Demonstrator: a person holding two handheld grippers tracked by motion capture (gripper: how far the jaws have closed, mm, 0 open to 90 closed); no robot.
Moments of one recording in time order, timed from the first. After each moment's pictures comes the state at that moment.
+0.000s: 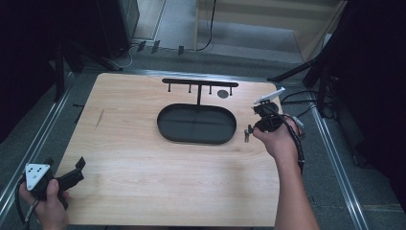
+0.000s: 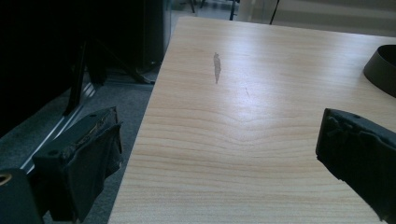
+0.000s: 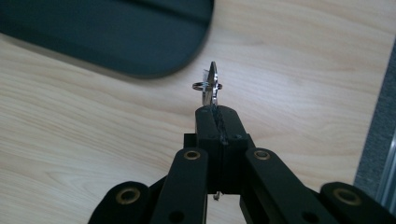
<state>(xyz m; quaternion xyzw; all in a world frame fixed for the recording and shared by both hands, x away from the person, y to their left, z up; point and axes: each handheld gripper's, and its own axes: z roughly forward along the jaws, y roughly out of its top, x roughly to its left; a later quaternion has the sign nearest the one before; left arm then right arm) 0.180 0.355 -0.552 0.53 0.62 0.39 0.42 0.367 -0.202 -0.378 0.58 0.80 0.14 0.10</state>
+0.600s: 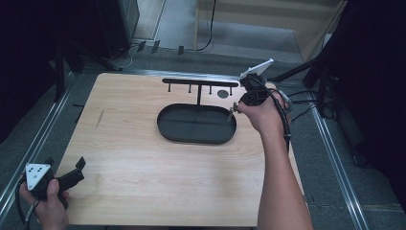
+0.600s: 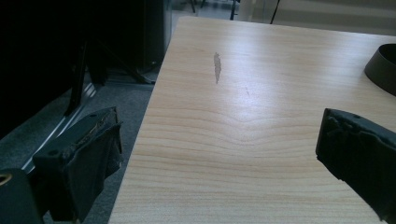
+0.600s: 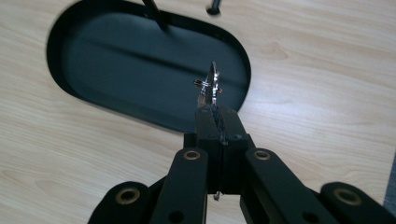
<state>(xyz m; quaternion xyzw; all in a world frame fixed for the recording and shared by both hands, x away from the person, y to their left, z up) 0.180 0.354 -0.552 0.53 0.62 0.39 0.42 0.402 -0.156 -0.327 0.58 0.79 0.18 0.09</state>
